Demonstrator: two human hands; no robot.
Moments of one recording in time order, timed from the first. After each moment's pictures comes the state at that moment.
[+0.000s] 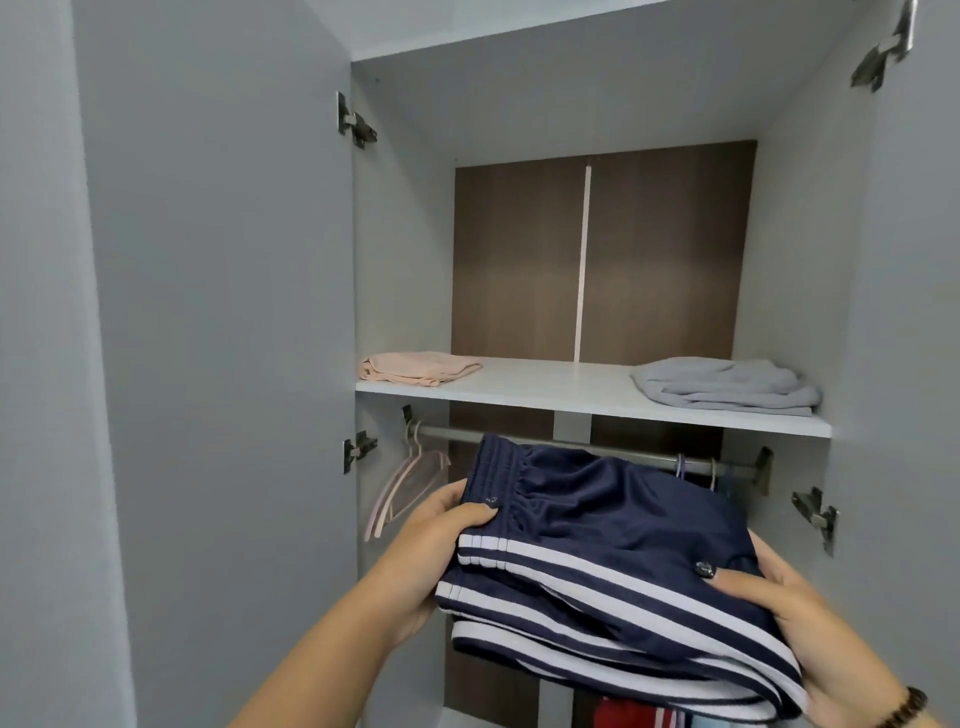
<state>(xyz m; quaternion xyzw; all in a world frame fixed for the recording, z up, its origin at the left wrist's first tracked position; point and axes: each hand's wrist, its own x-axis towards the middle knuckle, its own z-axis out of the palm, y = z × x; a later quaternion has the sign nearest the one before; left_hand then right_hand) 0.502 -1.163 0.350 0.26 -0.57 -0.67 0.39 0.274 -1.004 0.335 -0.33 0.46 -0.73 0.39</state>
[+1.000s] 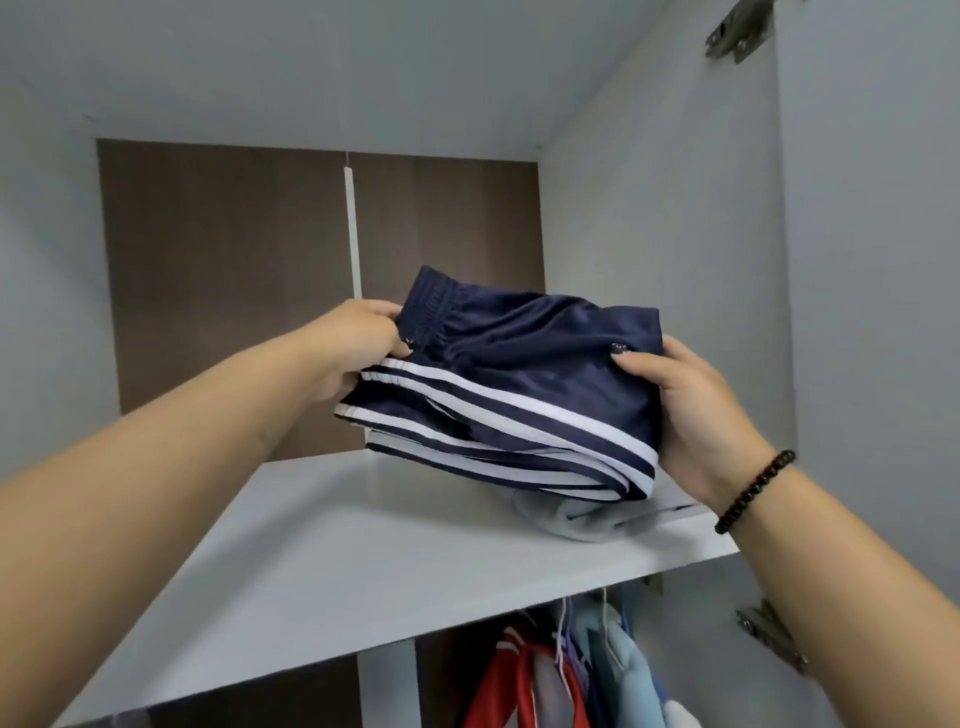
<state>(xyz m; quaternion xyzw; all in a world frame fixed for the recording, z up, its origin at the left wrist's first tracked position) 0.182 -1.463 0.578 0.13 -0.83 -0.45 0.30 0.081 -1.231 0.501 -0.33 0.47 -0.82 0.02</state>
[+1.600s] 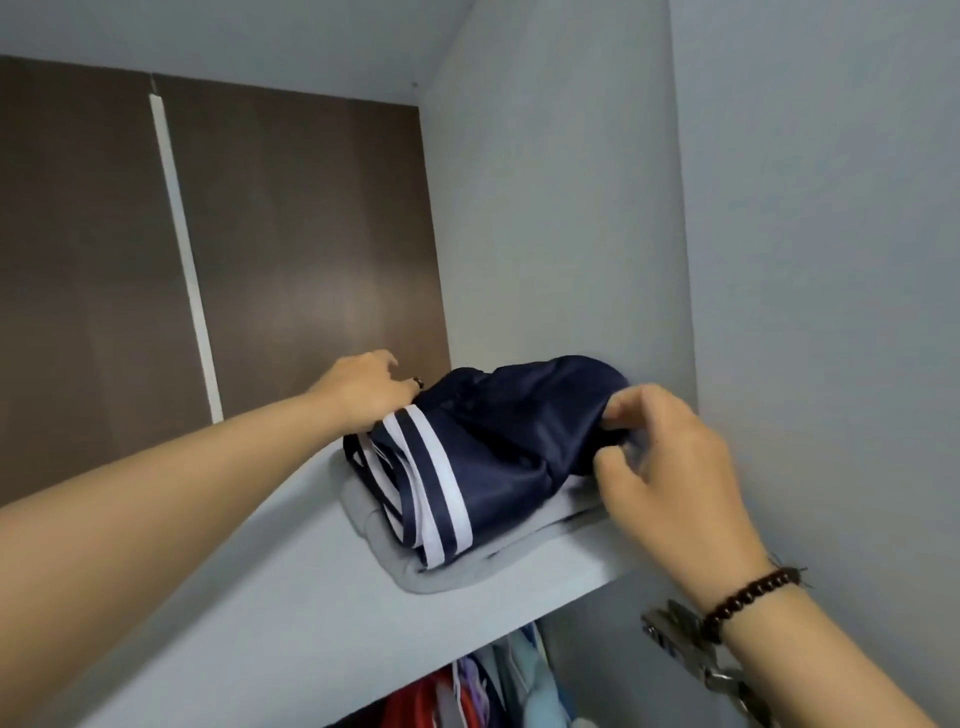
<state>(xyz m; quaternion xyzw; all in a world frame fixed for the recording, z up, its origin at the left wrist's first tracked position) 0.002 -1.433 0.518 0.15 -0.95 -0.15 0.23 0.018 -1.180 0.428 -0.26 0.75 -0.47 -0.38</state>
